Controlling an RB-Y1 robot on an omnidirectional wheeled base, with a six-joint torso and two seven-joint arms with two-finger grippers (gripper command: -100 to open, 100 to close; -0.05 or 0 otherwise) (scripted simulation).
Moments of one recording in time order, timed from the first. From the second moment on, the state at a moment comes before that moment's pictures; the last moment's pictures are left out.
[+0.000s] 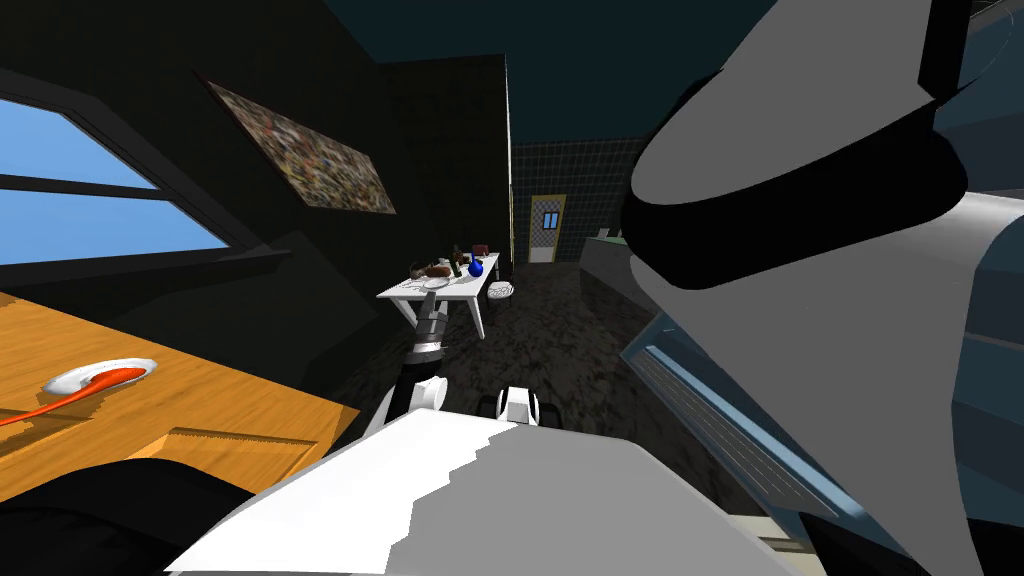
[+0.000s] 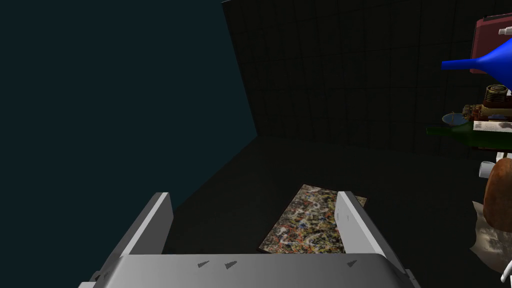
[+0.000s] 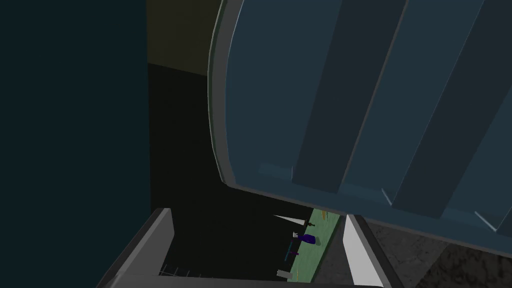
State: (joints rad) left arm 0.50 -0.01 0.03 -2.21 -0.05 -0.45 -0.09; right arm -2.12 -0.25 -0.95 -1.29 -1.27 -0.98 0.27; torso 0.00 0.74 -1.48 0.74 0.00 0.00
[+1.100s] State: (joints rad) left arm 0.50 -0.01 0.03 -2.21 -0.05 -0.45 -0.09; right arm -2.28 -0.37 -0.89 -1.12 -1.33 -1.03 0.29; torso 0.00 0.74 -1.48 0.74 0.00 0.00
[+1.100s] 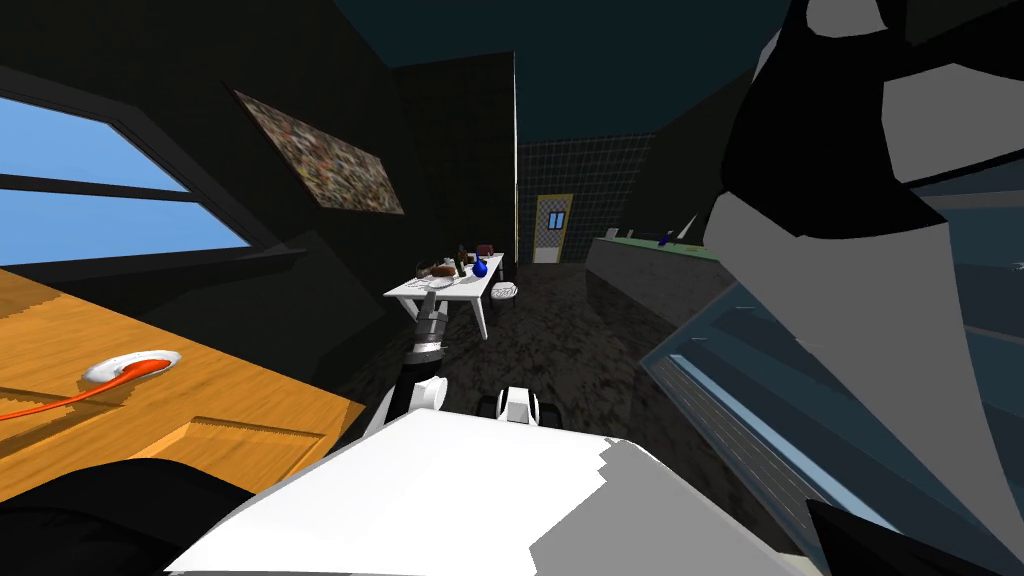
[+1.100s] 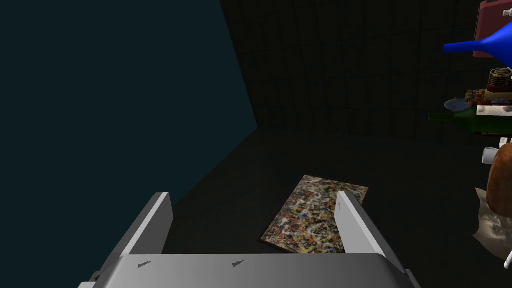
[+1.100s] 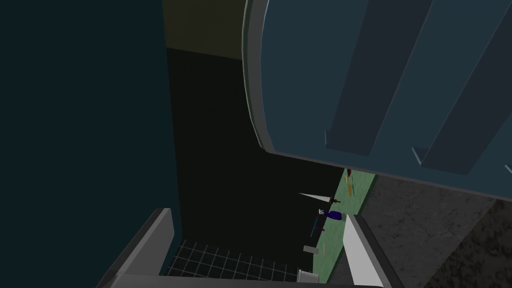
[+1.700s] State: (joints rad) left arm 0.50 -0.01 0.03 -2.21 -0.05 -0.45 -0.09; right arm -2.34 -0.52 -0.72 -0.98 -1.44 -1.13 0.32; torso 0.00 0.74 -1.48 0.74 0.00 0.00
